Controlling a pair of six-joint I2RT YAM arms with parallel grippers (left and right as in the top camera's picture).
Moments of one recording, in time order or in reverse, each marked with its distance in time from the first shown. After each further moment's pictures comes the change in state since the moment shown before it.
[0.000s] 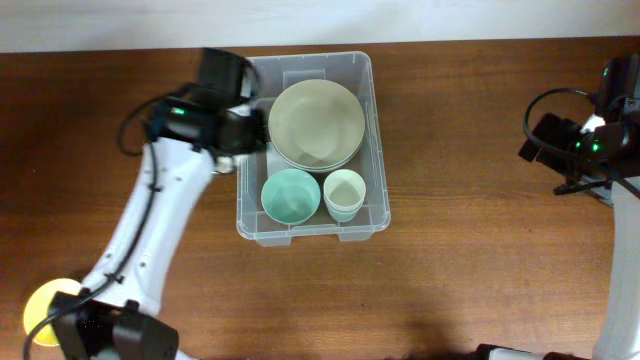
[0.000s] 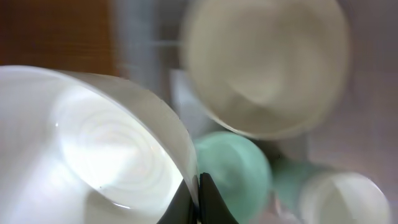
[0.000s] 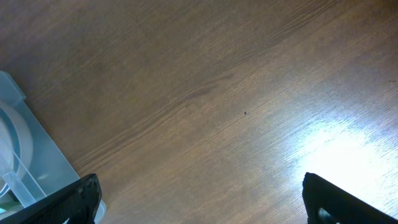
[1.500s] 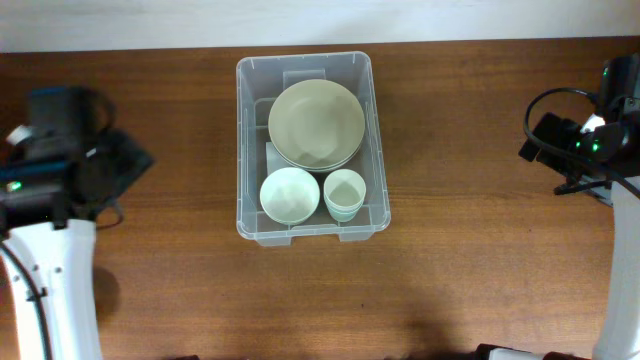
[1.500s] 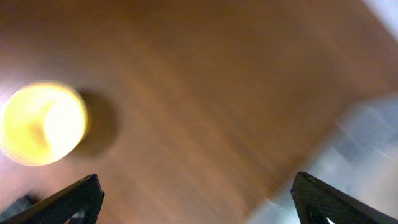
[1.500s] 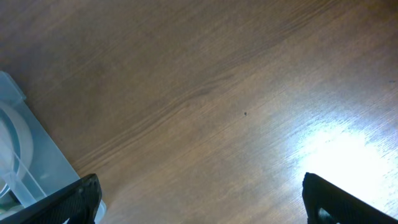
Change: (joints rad) left arm 0.549 -0.328 -0.060 -0.308 -0.194 -0.357; right arm 0.000 0.000 0.000 0.002 0.000 0.000
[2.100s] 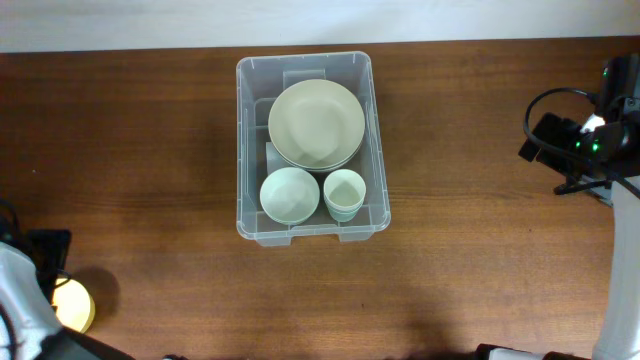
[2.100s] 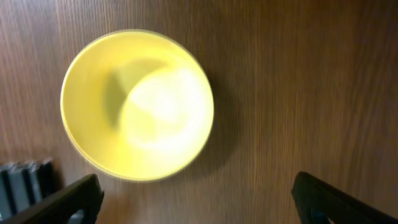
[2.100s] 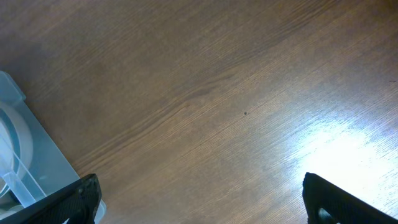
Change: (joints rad) left arm 0.595 0.113 -0.460 0.349 0.076 -0.051; right arm 0.000 0.000 0.000 -0.001 0.000 0.000
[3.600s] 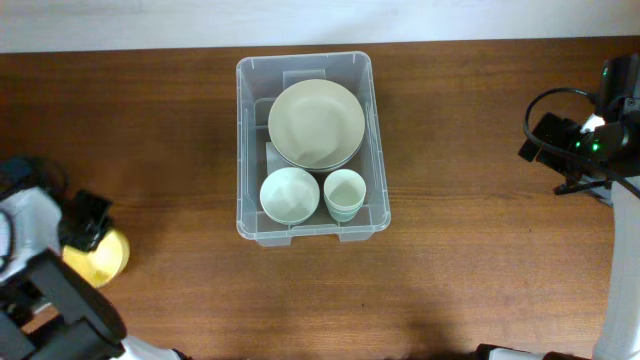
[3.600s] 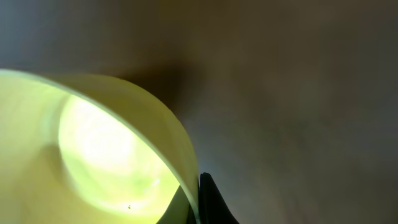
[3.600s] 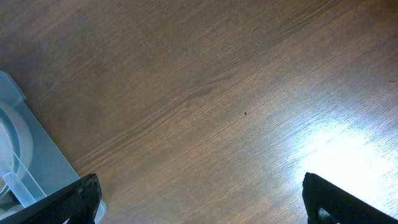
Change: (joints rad) left arm -0.244 0.293 0.121 0.095 0.271 0.163; right arm 0.000 0.000 0.000 0.000 0.000 0.000
